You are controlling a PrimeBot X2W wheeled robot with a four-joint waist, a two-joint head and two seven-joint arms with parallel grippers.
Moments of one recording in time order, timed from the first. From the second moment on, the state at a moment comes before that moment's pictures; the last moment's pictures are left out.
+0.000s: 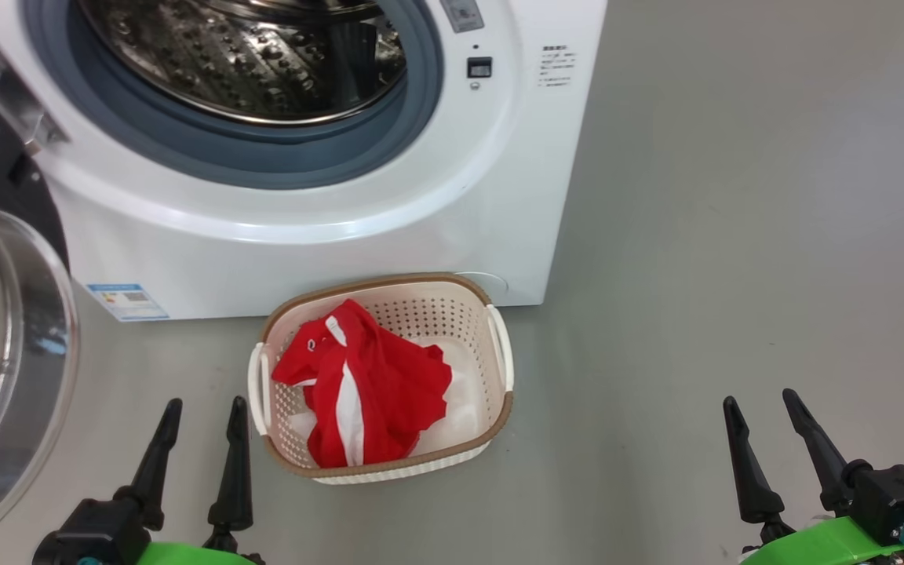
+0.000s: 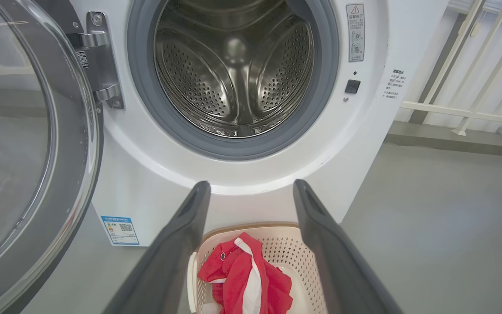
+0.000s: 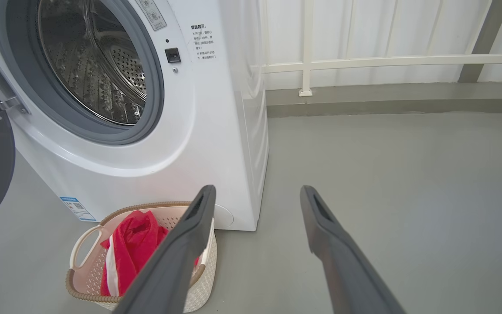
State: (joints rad) left arm -0.06 0.03 0.03 0.17 -0.22 -0.09 -0.25; right arm 0.06 -0.04 -0.06 0.16 0.24 0.12 -0.26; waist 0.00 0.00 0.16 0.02
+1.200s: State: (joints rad) left arm 0.02 0.04 -0.06 0.17 -0.33 0.01 -0.25; right arm 0.10 -0.07 -0.01 0.18 0.22 0.12 -0.26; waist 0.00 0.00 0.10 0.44
